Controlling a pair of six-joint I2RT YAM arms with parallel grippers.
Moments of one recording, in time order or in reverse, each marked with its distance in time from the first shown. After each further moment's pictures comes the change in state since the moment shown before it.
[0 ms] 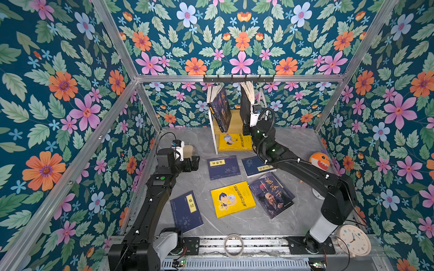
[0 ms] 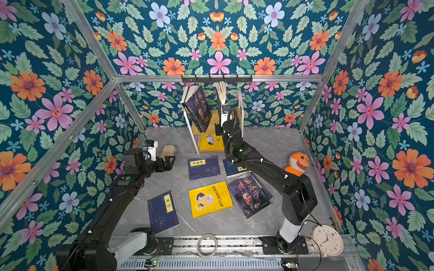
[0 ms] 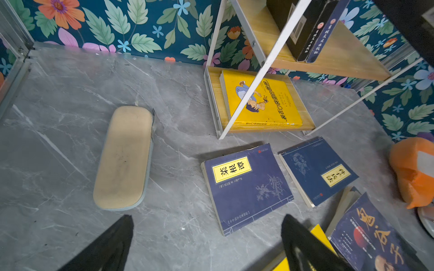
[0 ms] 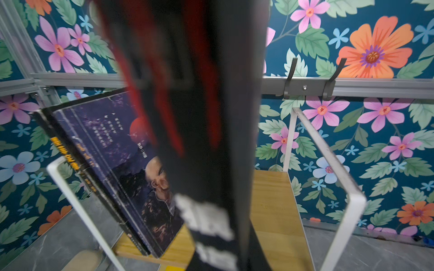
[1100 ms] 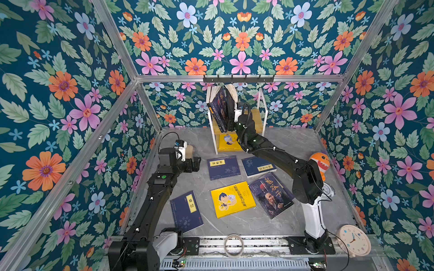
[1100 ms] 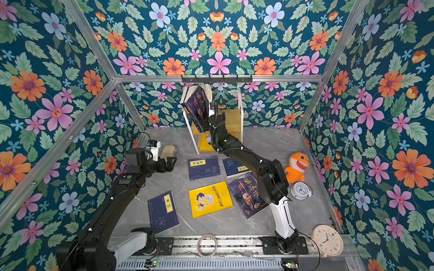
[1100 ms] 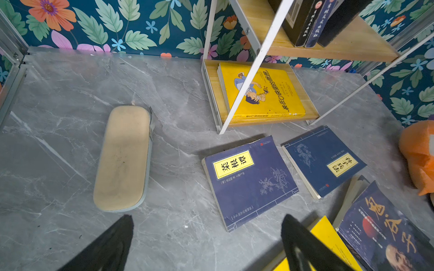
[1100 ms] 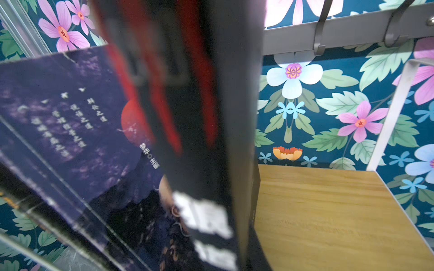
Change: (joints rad) left arm -0.020 0.019 0.010 -0.016 0.004 0.039; right arm -0.004 0.347 0.344 -0.048 -0.132 0.131
